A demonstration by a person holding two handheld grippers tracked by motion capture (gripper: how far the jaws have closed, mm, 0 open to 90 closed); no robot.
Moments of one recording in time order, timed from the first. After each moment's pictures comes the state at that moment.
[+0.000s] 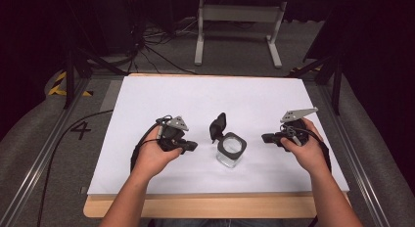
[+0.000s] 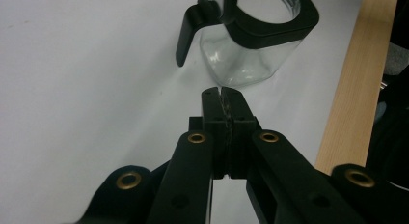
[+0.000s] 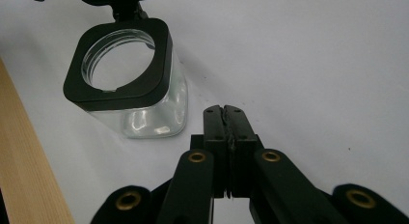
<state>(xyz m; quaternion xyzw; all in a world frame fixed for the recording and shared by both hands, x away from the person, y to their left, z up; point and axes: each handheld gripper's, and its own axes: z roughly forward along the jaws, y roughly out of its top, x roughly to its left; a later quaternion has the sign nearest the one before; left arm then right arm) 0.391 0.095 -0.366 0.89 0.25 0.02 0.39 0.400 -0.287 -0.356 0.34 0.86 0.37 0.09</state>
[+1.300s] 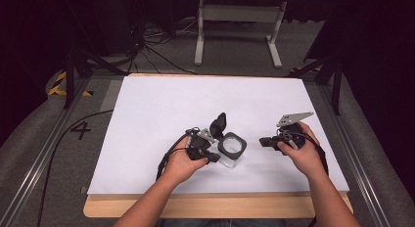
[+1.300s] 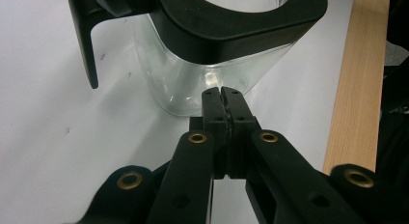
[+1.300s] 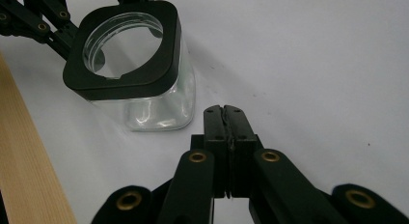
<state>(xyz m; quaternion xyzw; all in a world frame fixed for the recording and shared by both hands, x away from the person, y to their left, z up) 0.394 0.030 -0.414 0.89 0.23 -0.03 0.38 0.396 -0.280 -0.366 0.33 0.87 0.36 0.08</state>
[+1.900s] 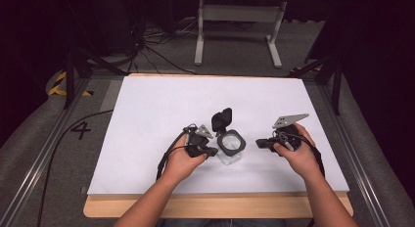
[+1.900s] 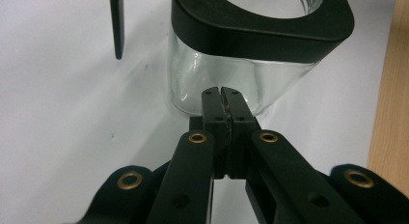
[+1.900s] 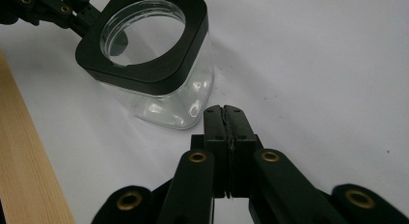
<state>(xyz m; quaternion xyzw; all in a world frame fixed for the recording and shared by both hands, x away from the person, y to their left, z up) 0.403 0.034 -0.417 0.88 0.26 0.01 0.40 0.395 -0.270 -0.373 0.33 0.87 0.36 0.08</state>
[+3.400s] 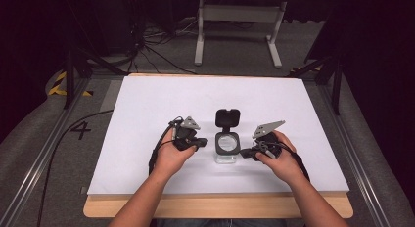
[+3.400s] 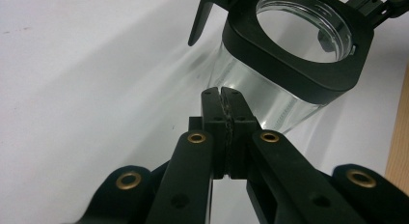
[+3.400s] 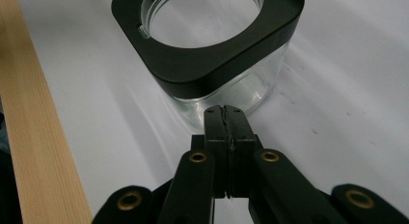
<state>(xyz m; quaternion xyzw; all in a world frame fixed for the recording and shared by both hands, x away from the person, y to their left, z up) 0.410 0.066 -0.401 0.86 0.29 0.04 0.41 0.389 -0.225 -0.395 0.28 0.89 0.34 0.05</state>
